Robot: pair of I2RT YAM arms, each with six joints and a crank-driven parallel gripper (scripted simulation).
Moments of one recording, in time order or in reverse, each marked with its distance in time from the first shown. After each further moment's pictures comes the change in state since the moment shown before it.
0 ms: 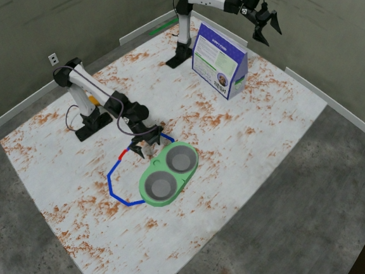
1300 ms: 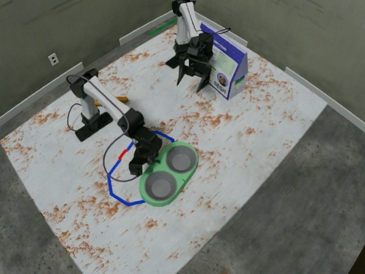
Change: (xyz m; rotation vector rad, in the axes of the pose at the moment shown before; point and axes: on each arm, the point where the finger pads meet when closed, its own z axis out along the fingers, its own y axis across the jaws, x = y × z) left arm -0.079 -0.461 -0.081 1.158 -0.403 -0.235; right arm 0.015 0.002 0.027 0.293 0.521 1.010
